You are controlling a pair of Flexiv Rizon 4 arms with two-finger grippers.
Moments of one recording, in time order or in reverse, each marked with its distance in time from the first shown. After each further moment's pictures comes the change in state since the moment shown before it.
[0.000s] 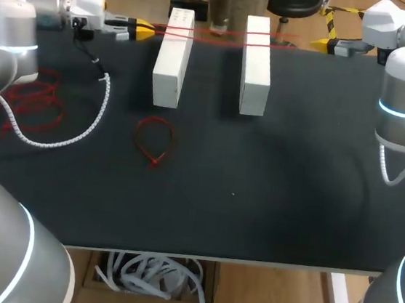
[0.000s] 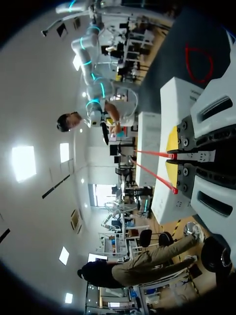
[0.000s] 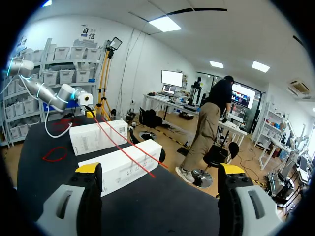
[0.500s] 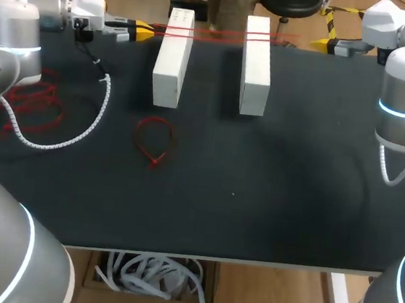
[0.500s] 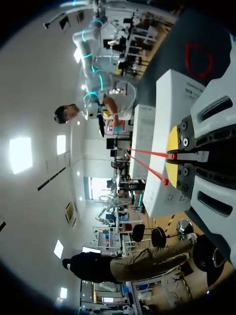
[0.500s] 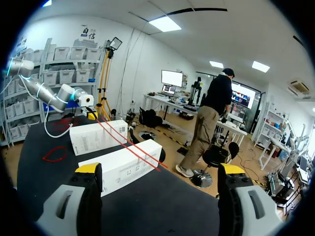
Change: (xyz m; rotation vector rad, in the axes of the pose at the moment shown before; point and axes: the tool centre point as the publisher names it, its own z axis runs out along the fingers) left arm -0.016 0.017 -0.002 -0.044 -0.074 -0.045; right arm 0.000 0.000 0.000 0.000 0.000 0.000
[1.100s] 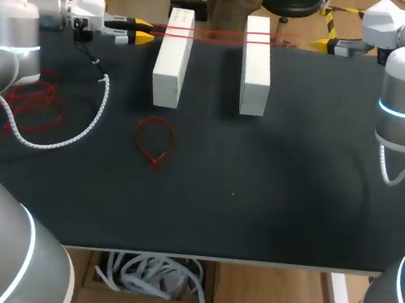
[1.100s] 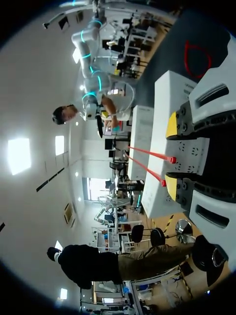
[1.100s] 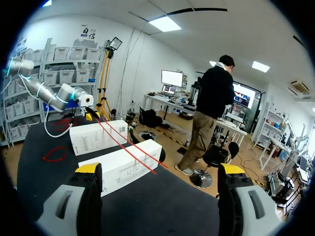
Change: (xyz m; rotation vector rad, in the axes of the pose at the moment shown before) left arm 0.002 0.002 -0.001 -0.015 0.007 0.003; right arm 0.000 0.000 0.000 0.000 0.000 0.000
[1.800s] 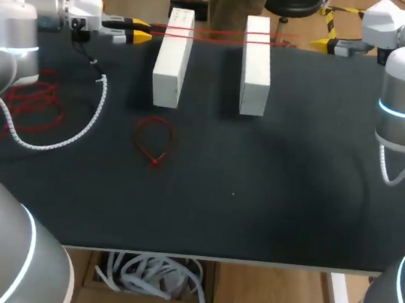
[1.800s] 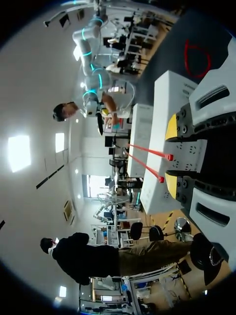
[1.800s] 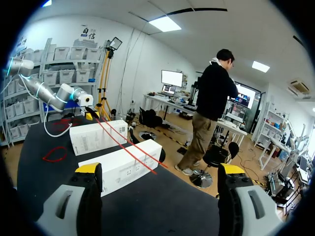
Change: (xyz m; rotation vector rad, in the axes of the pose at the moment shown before) left arm -0.003 0.002 -0.006 -0.006 -0.024 -0.005; right arm 0.000 0.000 0.000 0.000 0.000 0.000
